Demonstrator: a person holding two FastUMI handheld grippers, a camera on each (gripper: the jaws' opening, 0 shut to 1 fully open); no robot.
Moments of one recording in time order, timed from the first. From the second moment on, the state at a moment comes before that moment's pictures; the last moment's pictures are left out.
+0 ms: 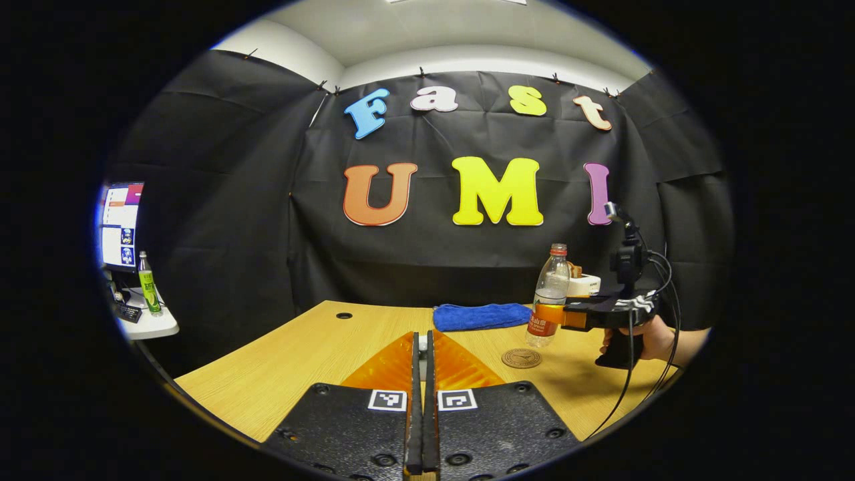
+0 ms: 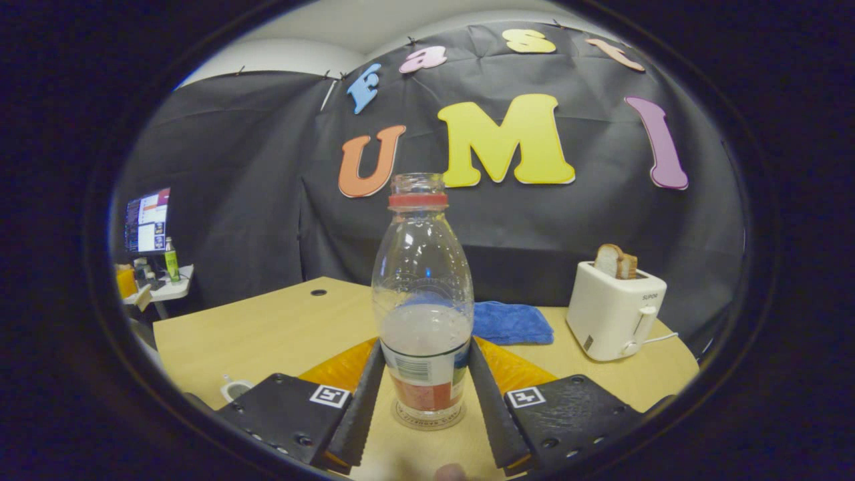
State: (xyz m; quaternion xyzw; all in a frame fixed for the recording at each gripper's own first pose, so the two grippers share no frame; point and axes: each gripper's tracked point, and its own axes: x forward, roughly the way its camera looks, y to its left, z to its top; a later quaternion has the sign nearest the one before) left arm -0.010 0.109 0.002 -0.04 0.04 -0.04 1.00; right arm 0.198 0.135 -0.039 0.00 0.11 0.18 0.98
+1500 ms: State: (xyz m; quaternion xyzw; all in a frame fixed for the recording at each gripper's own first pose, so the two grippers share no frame) left arm -0.003 0.097 0.001 -0.05 0.03 -0.04 1.00; right arm 0.169 0.117 -0.065 0.01 0.12 0.16 0.98
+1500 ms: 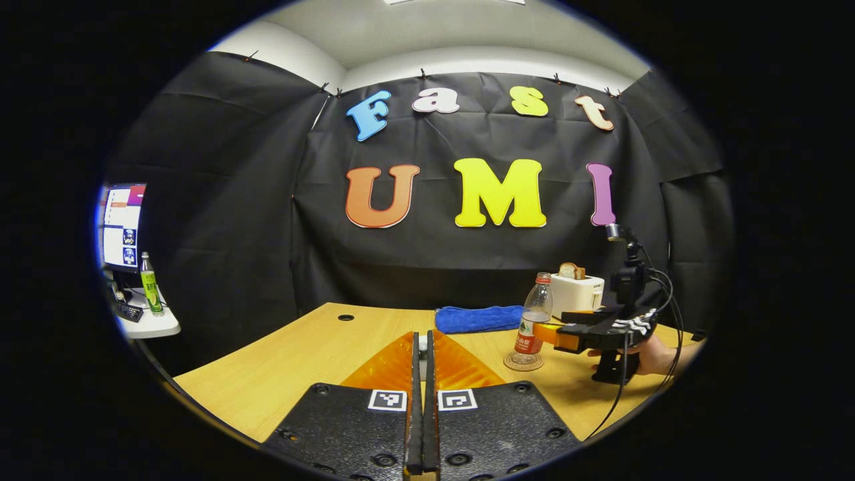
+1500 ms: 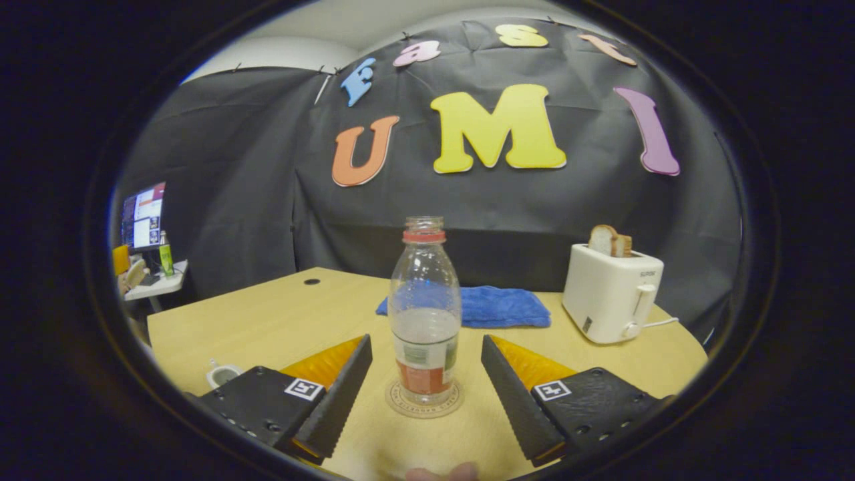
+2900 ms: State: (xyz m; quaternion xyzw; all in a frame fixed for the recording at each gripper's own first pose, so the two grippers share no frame) left arm 0.041 0.026 -0.109 -0.05 0.14 -0.06 0.99; right arm 0.057 -0.013 -0.036 -0.06 0.04 0.04 1.00
